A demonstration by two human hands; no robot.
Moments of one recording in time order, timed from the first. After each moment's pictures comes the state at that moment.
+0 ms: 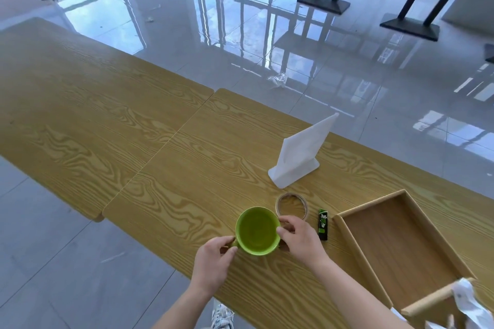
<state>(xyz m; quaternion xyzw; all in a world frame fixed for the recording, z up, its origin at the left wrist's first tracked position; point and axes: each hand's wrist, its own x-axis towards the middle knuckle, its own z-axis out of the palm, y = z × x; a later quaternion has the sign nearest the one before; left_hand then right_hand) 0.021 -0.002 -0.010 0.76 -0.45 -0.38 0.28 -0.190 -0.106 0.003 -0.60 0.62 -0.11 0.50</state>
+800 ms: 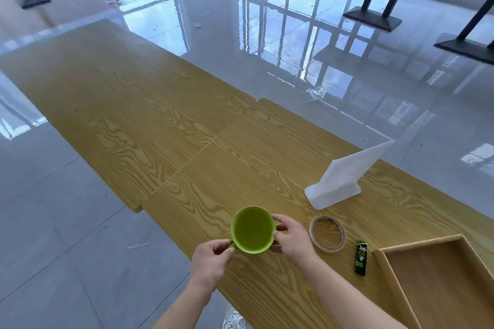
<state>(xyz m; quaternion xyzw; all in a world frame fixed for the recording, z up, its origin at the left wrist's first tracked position) 0.077 0.008 -0.011 0.77 -0.19 -0.44 0.43 -0.090 -0.126 -0.004 -0.52 0.56 -0.14 0.63</state>
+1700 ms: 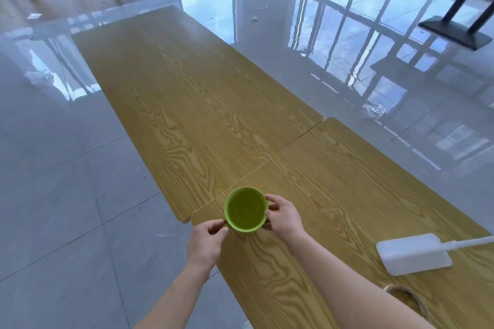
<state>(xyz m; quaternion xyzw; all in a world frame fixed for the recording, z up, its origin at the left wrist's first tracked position) 0.237 -0.021 -0.018 0.80 -0.10 -0.34 0.48 0.118 -0.184 -0.007 -0.58 0.51 -0.08 0.63</state>
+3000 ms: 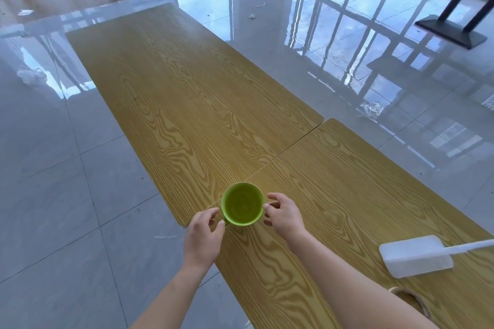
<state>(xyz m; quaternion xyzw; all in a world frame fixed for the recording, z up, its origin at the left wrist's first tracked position) 0.258 -0.025 -0.002 0.87 -0.26 -0.20 0.37 0.131 -0.186 -0.002 -0.61 0.52 -0.08 0.59</state>
